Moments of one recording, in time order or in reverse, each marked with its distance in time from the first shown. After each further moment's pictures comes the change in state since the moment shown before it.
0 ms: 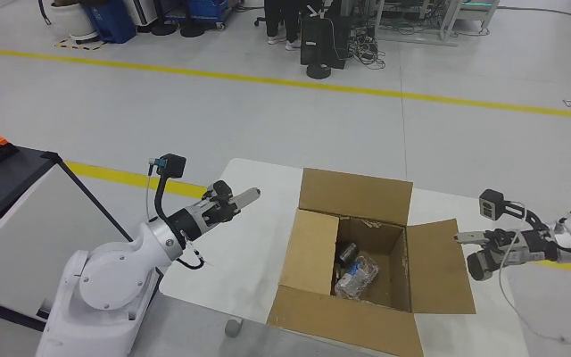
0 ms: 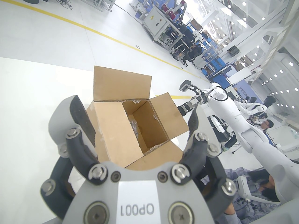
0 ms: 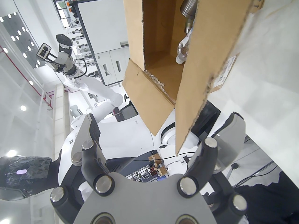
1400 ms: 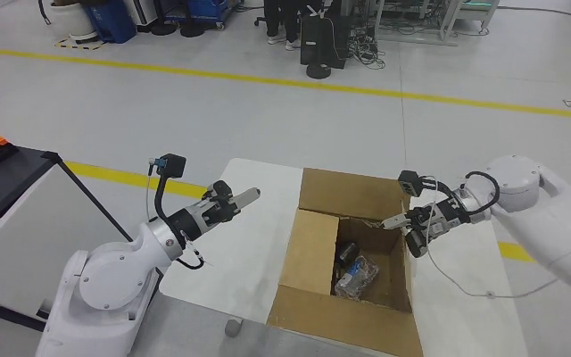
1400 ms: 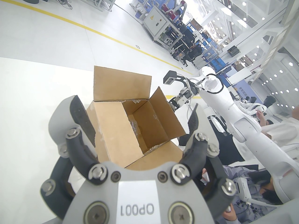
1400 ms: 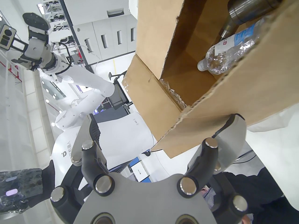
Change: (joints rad) left arm 0.000 0.000 0.000 0.000 0.000 0.000 0.000; right arm 0.390 -0.317 -0.379 0.064 -0.134 0.132 -0.001
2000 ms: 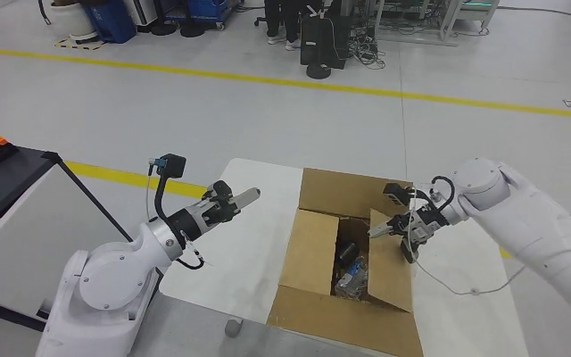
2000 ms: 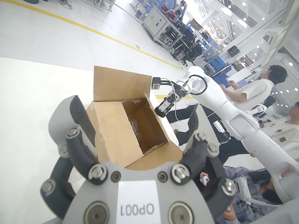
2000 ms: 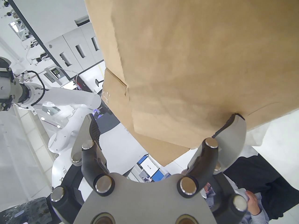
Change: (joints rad) left arm 0.000 0.000 0.000 0.000 0.000 0.000 0.000; right arm 0.051 -0.113 -0.146 0.121 -0.093 0.041 0.000
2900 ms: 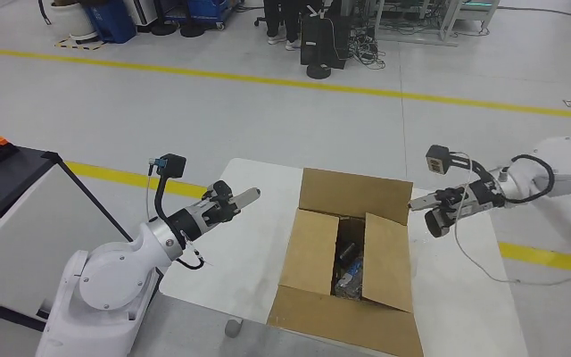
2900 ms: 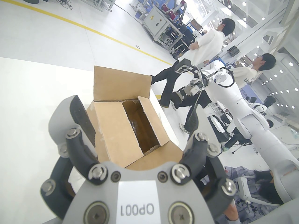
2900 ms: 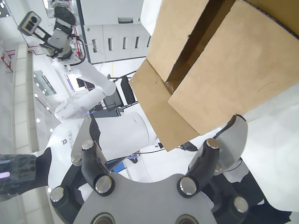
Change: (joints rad) left arm 0.000 0.000 0.000 0.000 0.000 0.000 0.000; right arm 0.124 0.255 0.032 -0.128 0.283 -0.231 0.000
